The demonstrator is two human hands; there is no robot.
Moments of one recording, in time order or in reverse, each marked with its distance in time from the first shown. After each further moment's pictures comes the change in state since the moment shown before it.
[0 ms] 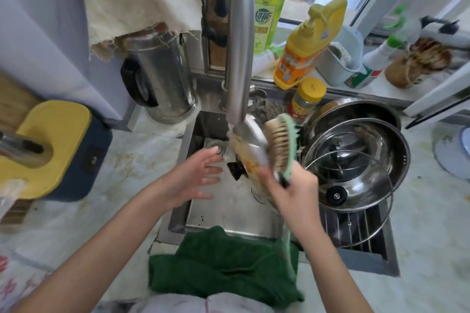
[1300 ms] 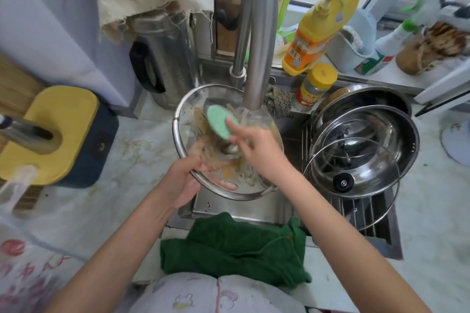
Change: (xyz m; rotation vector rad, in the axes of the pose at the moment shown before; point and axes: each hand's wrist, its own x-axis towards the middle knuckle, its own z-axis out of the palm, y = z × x) left_hand -0.020 -0.026 -0.012 -0.407 -0.175 0.359; right_hand 0.056 -0.006 0.066 -0.183 -0.473 -0.032
